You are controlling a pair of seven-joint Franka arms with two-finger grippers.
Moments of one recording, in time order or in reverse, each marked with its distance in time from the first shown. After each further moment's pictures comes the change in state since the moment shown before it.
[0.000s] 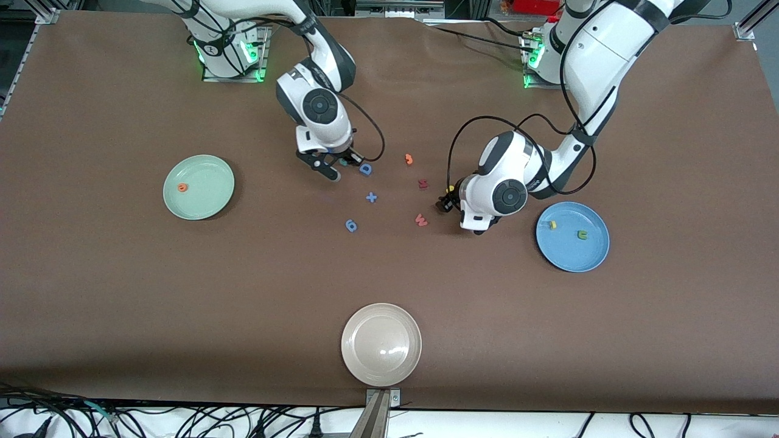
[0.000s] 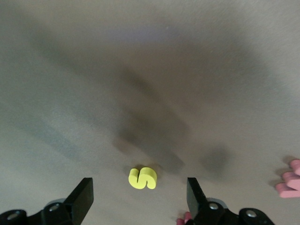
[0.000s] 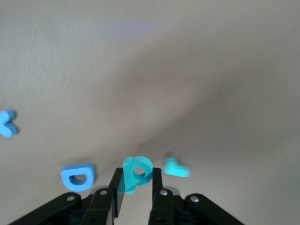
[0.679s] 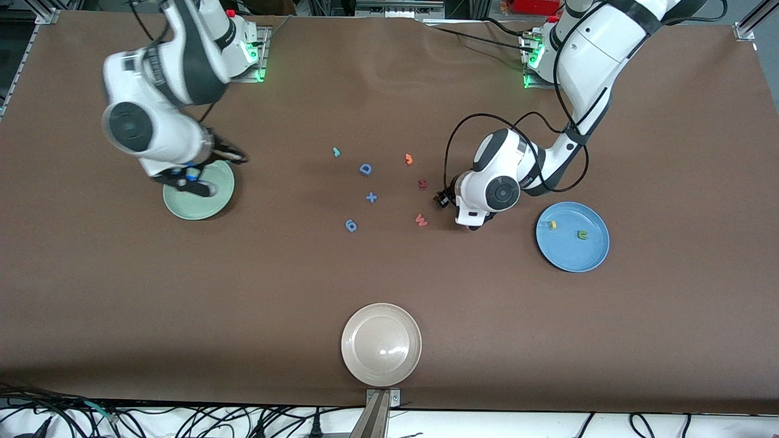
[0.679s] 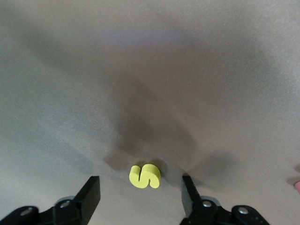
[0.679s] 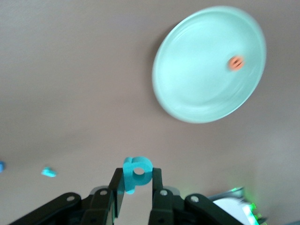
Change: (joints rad) left arm -0.017 0.007 0.000 -0.016 0.000 0.024 -0.002; right arm -0.011 -0.235 -0.535 0.085 0.002 -0.510 -0.821
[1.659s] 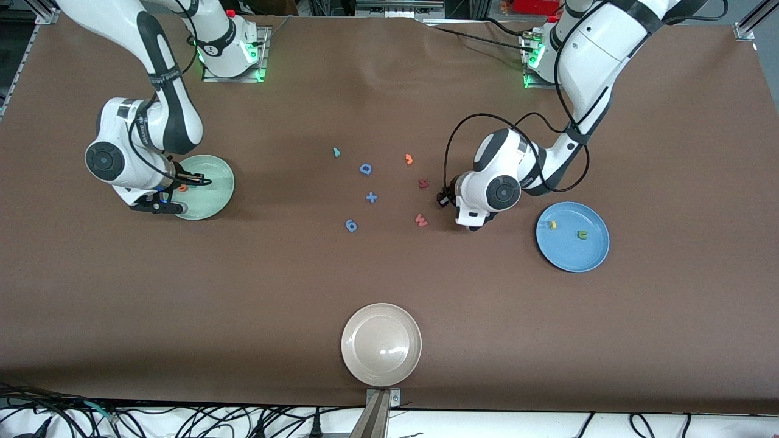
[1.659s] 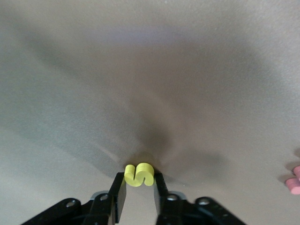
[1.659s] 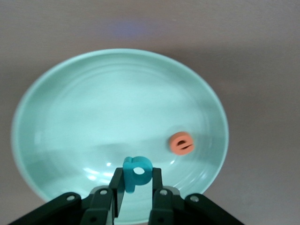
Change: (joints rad) left arm 0.004 -0.006 -0.001 0.002 0.000 0.001 0.000; right arm -0.075 0.218 -0.131 -0.248 0.001 0.485 -0.441
